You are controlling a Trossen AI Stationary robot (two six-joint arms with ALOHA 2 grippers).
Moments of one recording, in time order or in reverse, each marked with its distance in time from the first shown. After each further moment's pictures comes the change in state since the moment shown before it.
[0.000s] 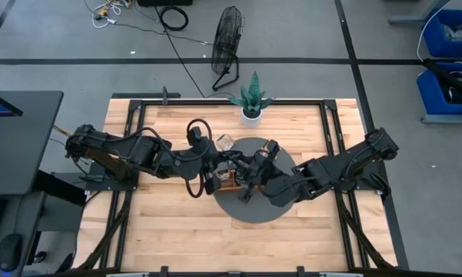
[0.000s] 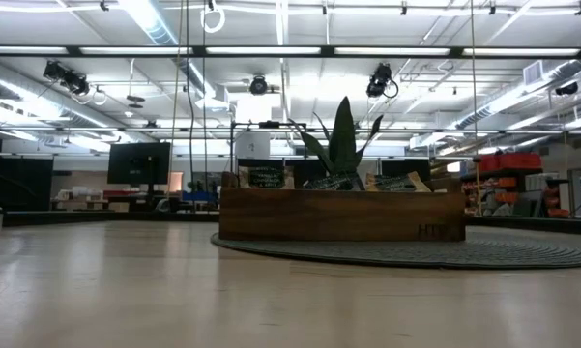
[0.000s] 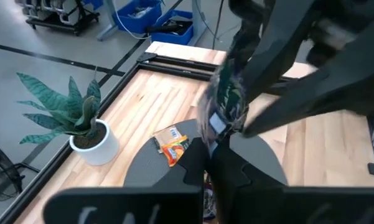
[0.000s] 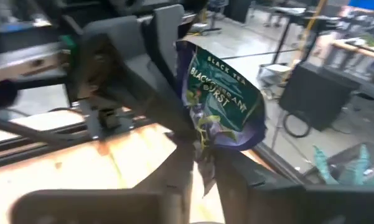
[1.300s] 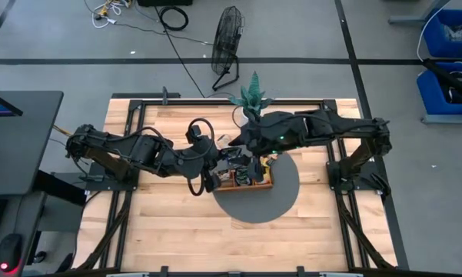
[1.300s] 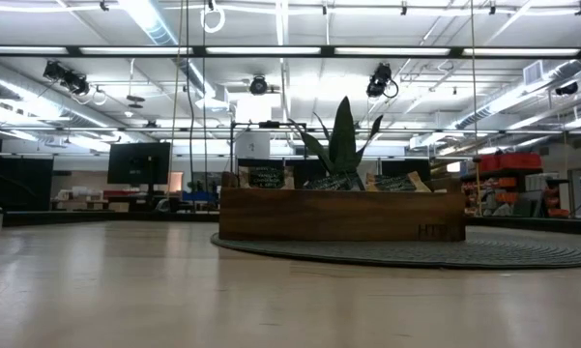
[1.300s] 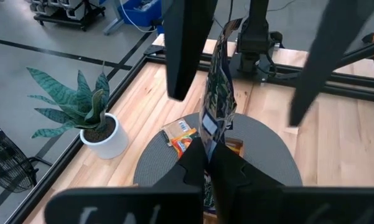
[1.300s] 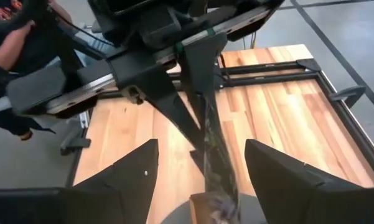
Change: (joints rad) left arm 0.002 0.001 0.000 -0.037 -0.001 0.007; right arm -0.328 0.024 0.328 -0.361 -0.864 -0.145
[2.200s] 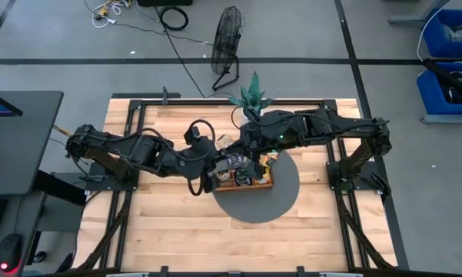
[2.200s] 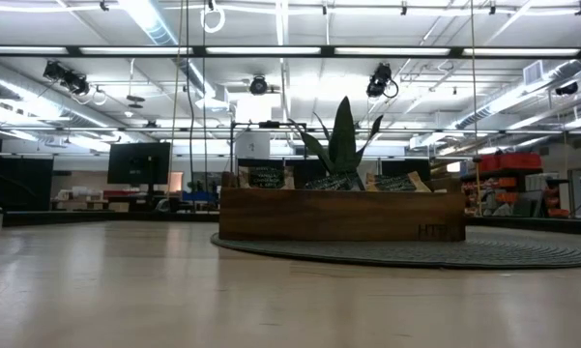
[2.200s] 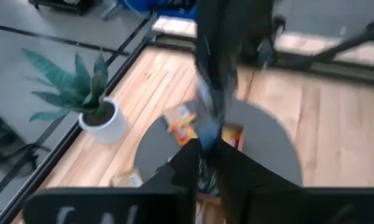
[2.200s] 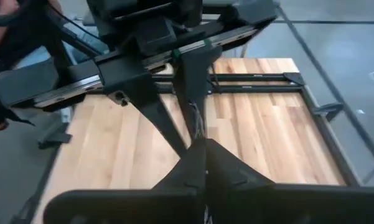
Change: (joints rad) left arm -0.015 0.001 0.000 -0.069 0.021 -0.047; right arm -0.007 0.002 0.000 0.012 0.039 -0.103
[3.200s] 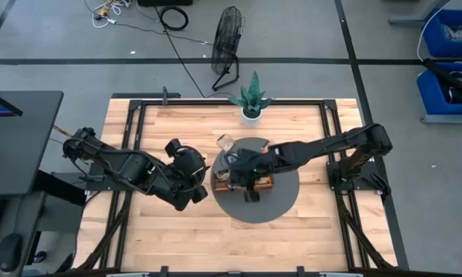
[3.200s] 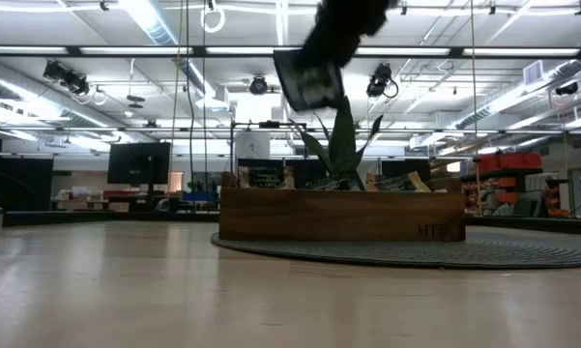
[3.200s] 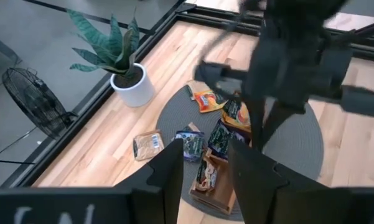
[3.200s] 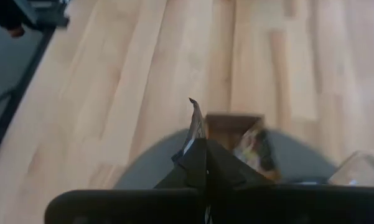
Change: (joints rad) left arm -0.156 0.000 0.000 -0.276 -0.202 -0.319; right arm 0.019 -0.008 -0.667 0.387 -0.161 -0.044
